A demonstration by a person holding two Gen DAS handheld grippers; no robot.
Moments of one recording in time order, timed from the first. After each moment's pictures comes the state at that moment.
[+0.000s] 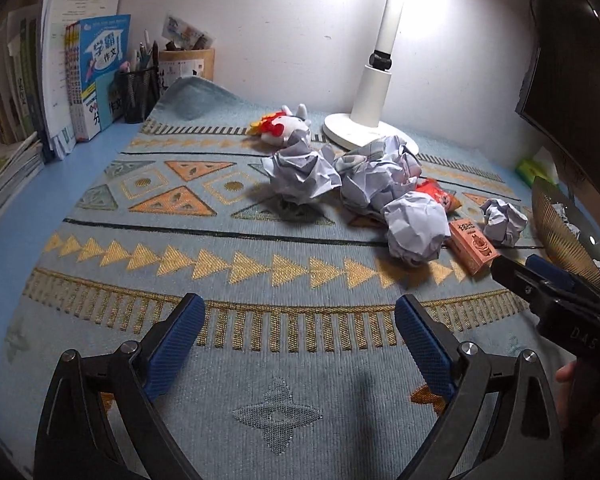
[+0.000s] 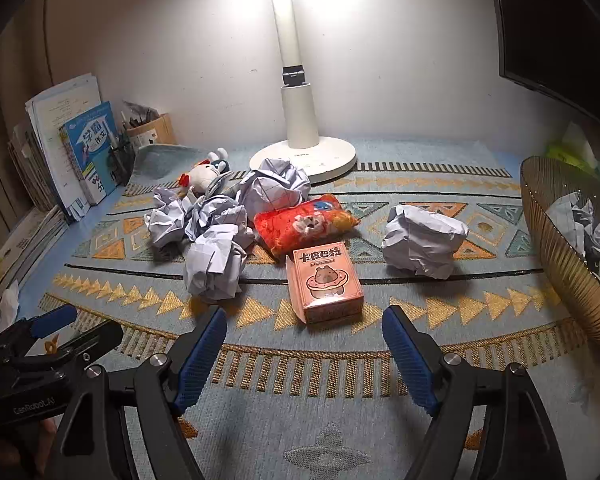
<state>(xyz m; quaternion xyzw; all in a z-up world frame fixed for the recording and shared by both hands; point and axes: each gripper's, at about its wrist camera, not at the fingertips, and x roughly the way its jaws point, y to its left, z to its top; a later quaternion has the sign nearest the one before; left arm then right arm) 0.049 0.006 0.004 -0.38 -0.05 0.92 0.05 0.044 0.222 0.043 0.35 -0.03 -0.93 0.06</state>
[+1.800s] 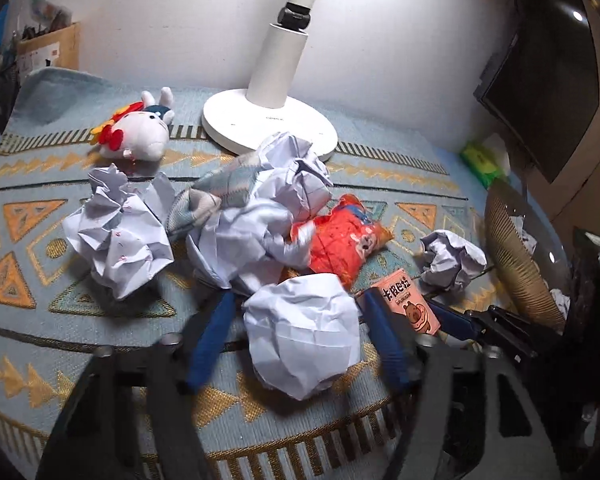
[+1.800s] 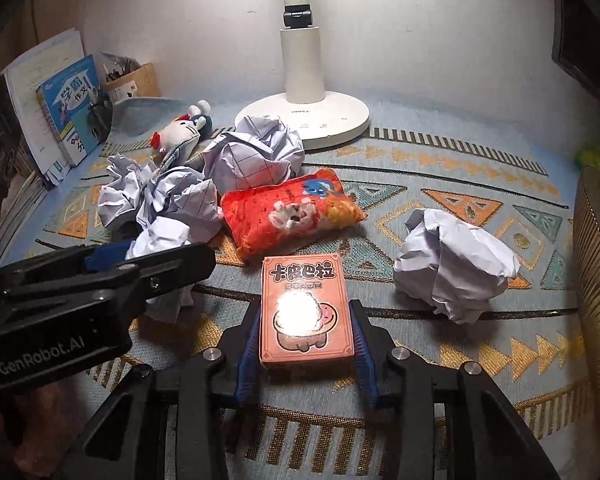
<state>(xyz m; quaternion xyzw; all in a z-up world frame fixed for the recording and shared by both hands) -0.057 0.082 0.001 -0.44 -0.08 0.87 0.20 -0.021 0.229 0.024 0.43 0.00 -0.90 0.10</state>
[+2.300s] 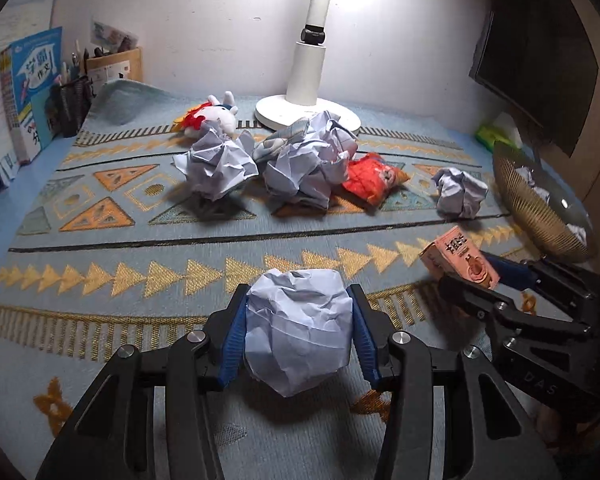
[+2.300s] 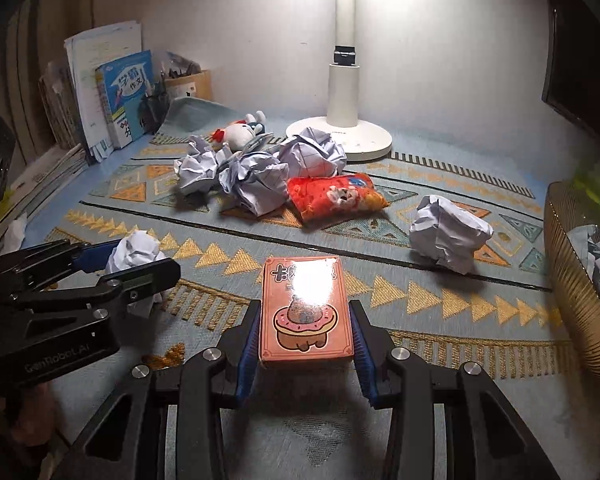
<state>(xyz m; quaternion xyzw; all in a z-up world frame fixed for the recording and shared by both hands) 0.037 0.046 0.004 -0.39 -0.01 0.91 0.14 0.054 0.206 0.035 0.38 0.05 -0.92 0.12</state>
